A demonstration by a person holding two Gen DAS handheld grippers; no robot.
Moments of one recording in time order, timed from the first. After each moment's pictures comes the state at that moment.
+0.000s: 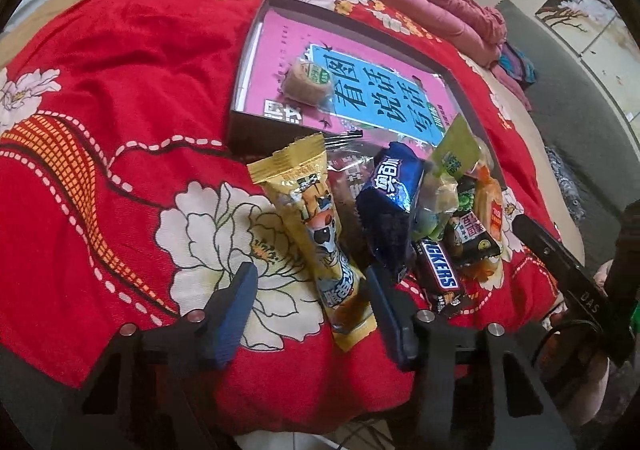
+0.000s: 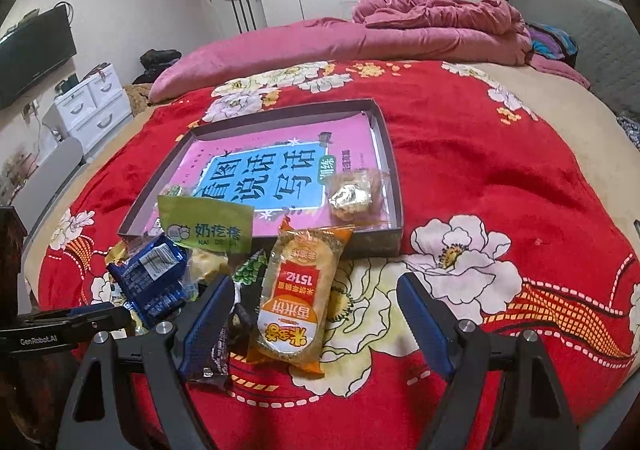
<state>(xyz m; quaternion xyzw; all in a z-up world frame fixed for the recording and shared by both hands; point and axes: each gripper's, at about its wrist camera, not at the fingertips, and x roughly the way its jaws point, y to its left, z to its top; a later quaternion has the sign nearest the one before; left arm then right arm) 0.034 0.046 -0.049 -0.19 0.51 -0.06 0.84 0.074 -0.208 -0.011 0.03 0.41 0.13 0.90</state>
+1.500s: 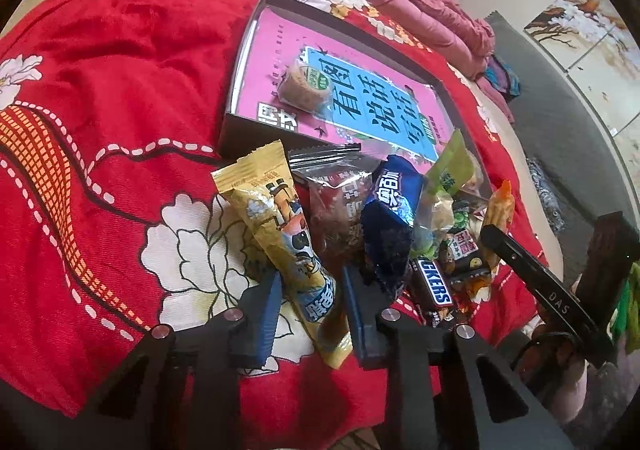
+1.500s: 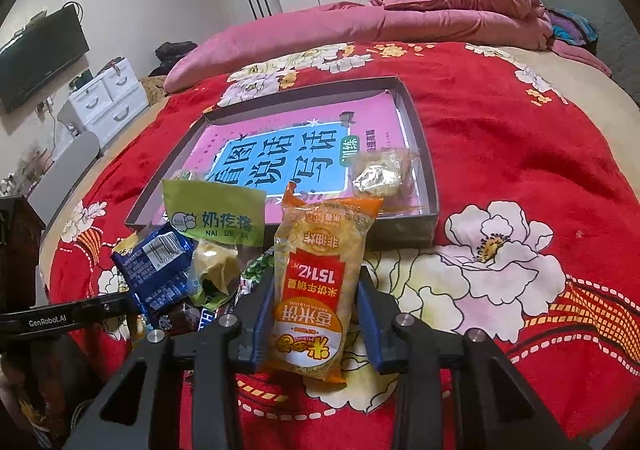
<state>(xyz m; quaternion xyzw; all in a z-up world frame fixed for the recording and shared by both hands) 0.046 0.056 -0.060 -0.23 0.50 -0.09 0.83 0.083 -0.200 -0.027 0.05 0.43 0.17 0.89</state>
